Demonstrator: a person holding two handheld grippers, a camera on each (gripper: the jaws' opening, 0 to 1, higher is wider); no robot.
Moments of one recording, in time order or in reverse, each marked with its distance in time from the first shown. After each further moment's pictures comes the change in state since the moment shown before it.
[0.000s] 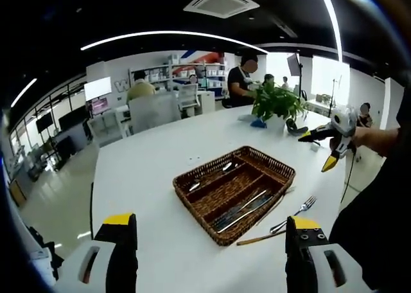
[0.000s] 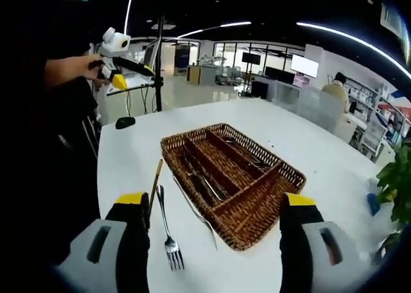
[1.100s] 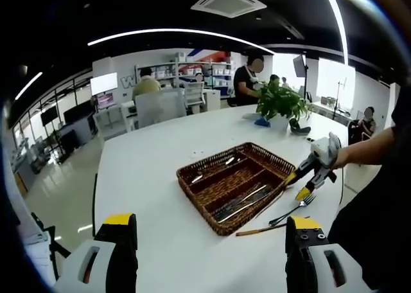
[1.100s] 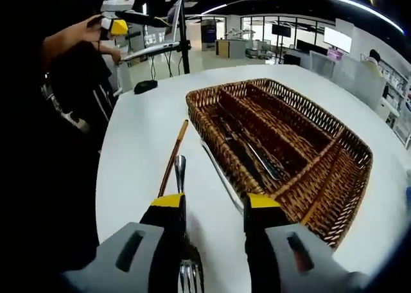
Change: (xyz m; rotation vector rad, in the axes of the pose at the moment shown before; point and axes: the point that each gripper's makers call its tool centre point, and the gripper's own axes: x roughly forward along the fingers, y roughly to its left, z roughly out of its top) left arm -0.015 0.000 -0.020 -0.033 0.009 0.020; right arm 0.092 0.048 -0.067 -0.035 0.171 0.189
